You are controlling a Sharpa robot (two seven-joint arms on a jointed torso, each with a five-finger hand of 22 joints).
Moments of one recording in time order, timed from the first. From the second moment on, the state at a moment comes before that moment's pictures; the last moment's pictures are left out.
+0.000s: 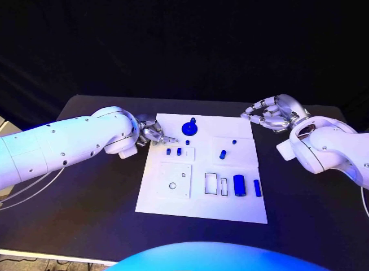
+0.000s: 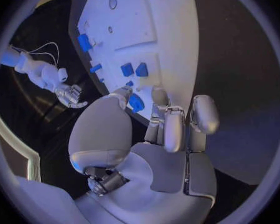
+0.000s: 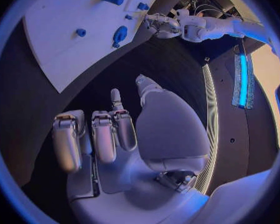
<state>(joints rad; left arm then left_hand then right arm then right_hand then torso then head) 1.22 -0.77 -0.06 1.37 -1.01 -0.01 -0.42 1.07 -0.18 0.20 0.29 0.28 0.90 0.09 0.48 0.70 1.14 0.02 0.94 0.69 1.47 -0.04 1.44 1.29 0.10 1.22 0.07 1.33 1.18 1.26 -0.92 -0.13 1.57 -0.78 -0.57 -0.05 1.27 -0.18 0.16 0.29 0.26 0.90 0.15 0.26 0.35 1.46 0.06 1.48 1.31 1.46 -0.01 1.57 1.31 0.01 1.47 0.09 1.57 1.31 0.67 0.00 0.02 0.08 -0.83</state>
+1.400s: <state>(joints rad) 1.20 -0.62 -0.07 1.30 -1.44 -0.09 -0.05 1.55 -0.27 0.39 0.28 0.29 0.80 0.15 0.42 0.36 0.84 0.12 0.60 0.20 1.11 0.05 1.14 0.69 0.17 0.88 0.15 0.93 0.79 1.26 -0.91 -0.13 1.57 -0.78 -0.58 -0.04 1.27 -0.18 0.16 0.29 0.27 0.90 0.15 0.26 0.35 1.46 0.06 1.47 1.31 1.46 -0.01 1.57 1.31 0.01 1.47 0.09 1.57 1.31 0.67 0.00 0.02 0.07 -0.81</state>
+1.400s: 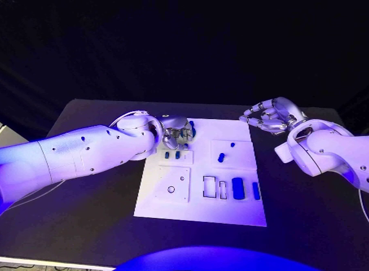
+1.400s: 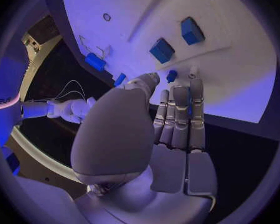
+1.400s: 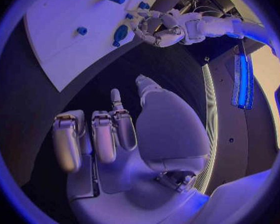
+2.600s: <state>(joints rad) 1.20 -0.56 -0.07 1.24 -1.49 -0.05 -0.09 1.55 -0.26 0.51 0.24 0.29 0.87 0.15 0.38 0.32 0.91 0.10 0.55 0.15 1.17 0.04 1.25 0.77 0.17 0.88 0.14 1.03 0.89 1.26 -0.91 -0.13 1.57 -0.79 -0.58 -0.04 1.27 -0.18 0.16 0.29 0.27 0.90 0.15 0.26 0.35 1.46 0.06 1.47 1.31 1.46 -0.01 1.57 1.31 0.01 1.47 0.09 1.57 1.31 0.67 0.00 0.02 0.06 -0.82</state>
